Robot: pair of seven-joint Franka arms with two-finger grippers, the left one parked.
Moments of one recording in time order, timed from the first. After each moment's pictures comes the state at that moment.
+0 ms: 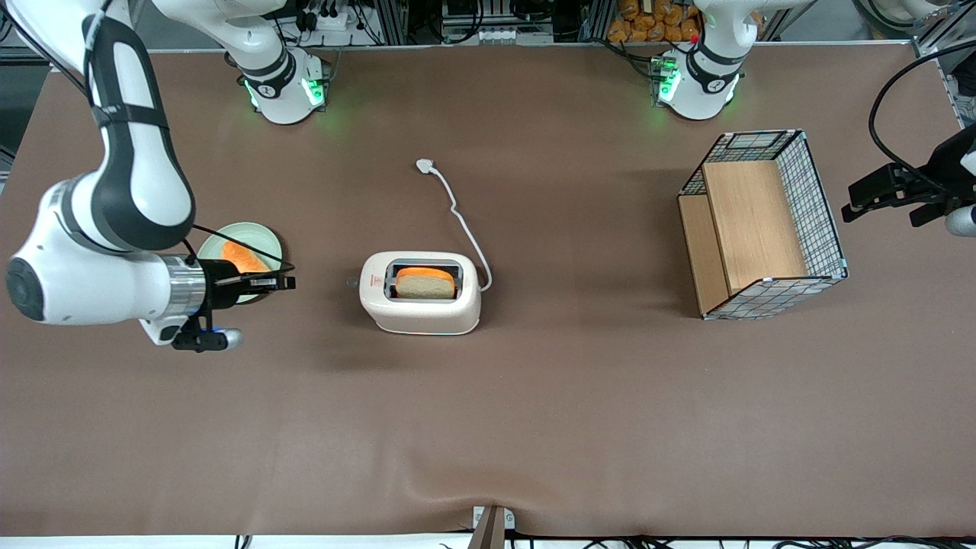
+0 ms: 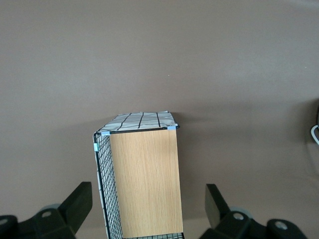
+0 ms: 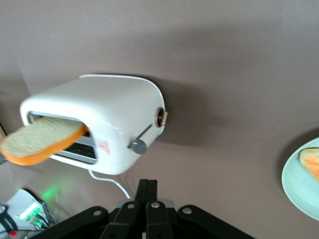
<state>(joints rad) 0.14 0.43 -0.06 -1.56 0.48 1.65 -0.04</state>
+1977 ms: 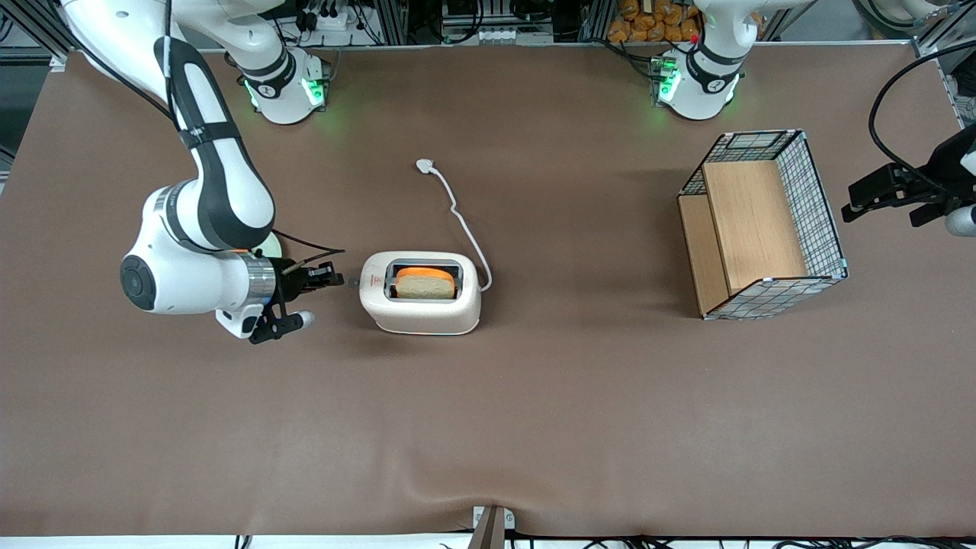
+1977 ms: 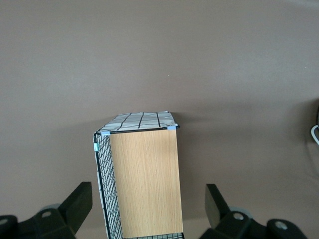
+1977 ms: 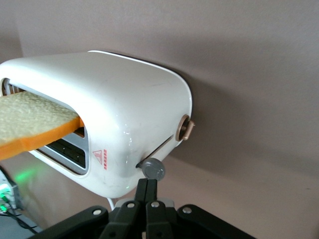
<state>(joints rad) 0.25 0.42 -0.05 -1.75 0.56 1.88 -0.25</state>
